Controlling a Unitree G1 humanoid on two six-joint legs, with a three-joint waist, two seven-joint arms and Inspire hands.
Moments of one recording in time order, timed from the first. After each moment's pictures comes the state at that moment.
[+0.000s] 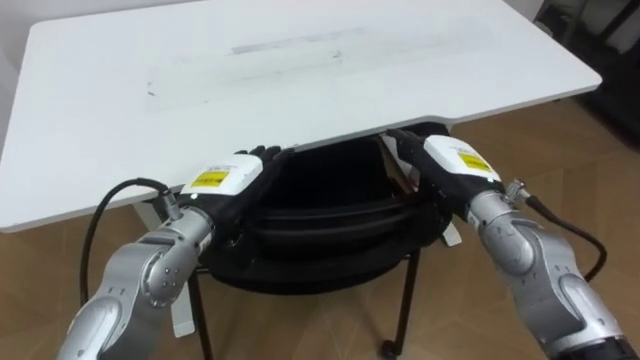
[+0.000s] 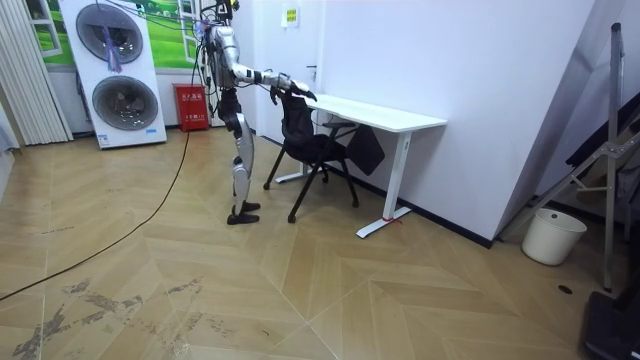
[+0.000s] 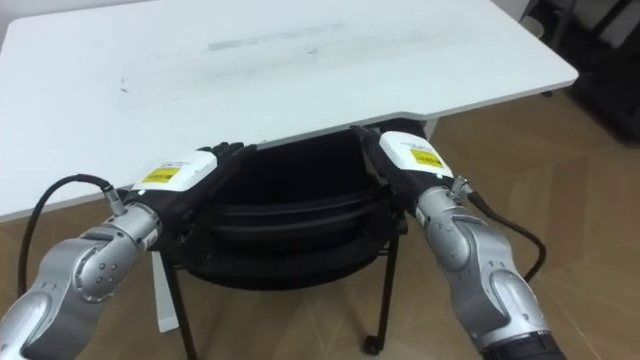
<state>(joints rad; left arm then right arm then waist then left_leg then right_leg) -0.08 0.39 -0.21 -0.01 0.88 -0.02 -0.35 -0.20 -0.40 0.20 0.16 -0.75 0.02 0.26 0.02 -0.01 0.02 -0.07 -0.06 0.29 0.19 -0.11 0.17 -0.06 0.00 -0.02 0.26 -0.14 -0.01</state>
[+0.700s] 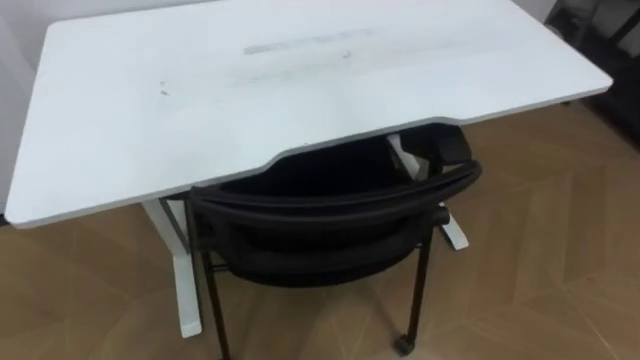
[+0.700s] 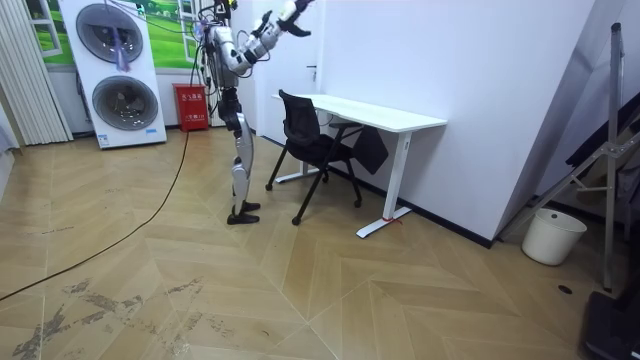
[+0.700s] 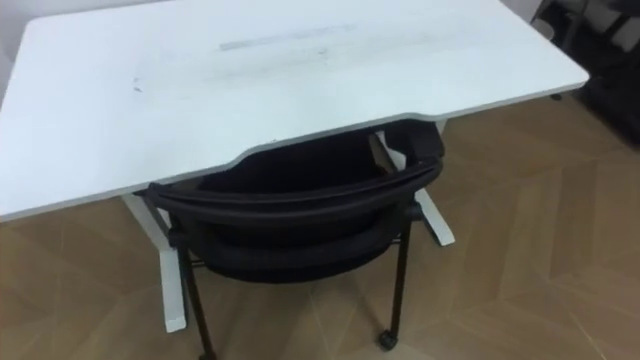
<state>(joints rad) -0.06 0.70 0.73 -0.21 0.83 -0.10 0.29 -0.10 -0.68 -0.65 -0.21 -0.36 -0.05 -0.20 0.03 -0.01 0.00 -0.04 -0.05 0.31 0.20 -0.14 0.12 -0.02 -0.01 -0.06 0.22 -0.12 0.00</state>
